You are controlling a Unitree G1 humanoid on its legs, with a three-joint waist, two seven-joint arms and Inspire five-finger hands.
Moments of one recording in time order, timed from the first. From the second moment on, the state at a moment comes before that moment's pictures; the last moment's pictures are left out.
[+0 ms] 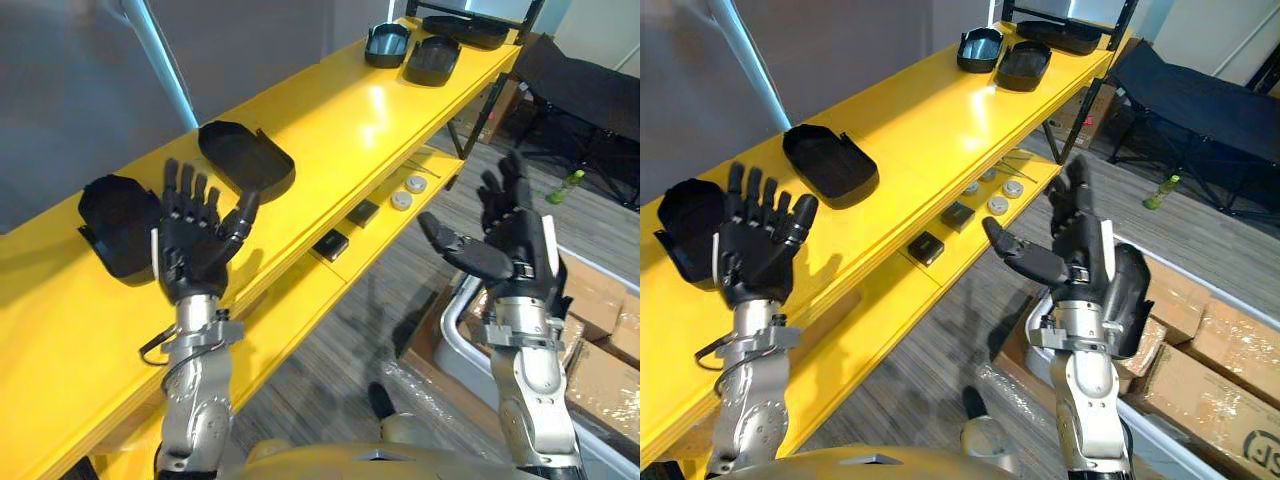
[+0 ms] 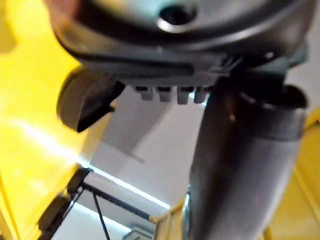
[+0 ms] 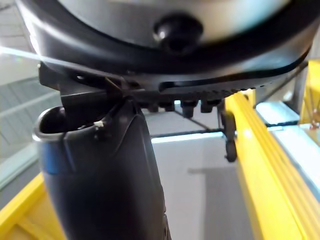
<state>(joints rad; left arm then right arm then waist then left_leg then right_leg) 0.28 0.08 -0.02 -0.40 -0.59 -0.28 0.12 0.24 -0.22 -0.01 -0.32 0.25 -0.26 -0.10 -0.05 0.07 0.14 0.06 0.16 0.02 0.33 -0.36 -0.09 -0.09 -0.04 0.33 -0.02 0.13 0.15</state>
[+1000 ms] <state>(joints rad) 0.34 0.00 -0.25 -0.32 -0.87 -0.13 -0.04 0.41 -0.17 -0.01 -0.13 0.26 -0.29 -0.11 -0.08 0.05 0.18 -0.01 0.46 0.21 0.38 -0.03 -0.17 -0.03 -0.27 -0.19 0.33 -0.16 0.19</state>
